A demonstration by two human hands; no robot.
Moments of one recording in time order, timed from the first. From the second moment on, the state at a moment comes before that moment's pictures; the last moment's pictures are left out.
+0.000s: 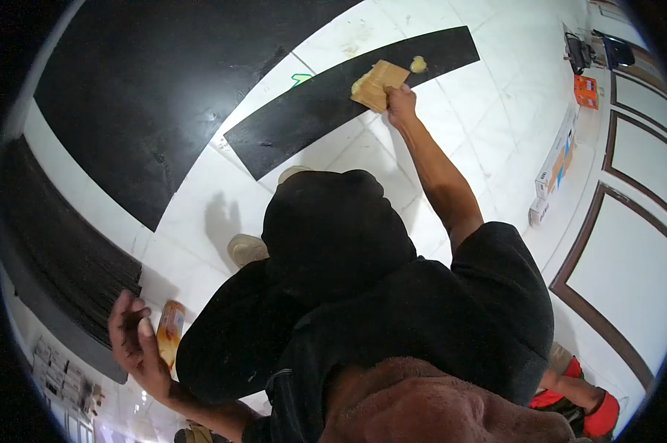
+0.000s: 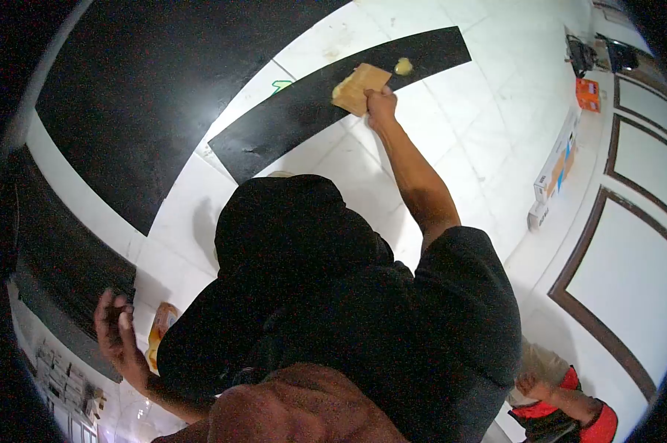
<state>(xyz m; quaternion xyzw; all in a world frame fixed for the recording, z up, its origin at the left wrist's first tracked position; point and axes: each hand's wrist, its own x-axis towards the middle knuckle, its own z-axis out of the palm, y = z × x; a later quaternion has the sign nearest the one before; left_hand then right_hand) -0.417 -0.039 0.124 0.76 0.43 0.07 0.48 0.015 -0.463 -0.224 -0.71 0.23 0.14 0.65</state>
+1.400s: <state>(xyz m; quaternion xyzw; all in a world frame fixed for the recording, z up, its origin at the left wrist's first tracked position) -0.398 -0.057 0.129 0.84 0.41 -0.11 0.33 -0.064 -0.345 -0.127 -0.88 -0.38 0.15 0.25</state>
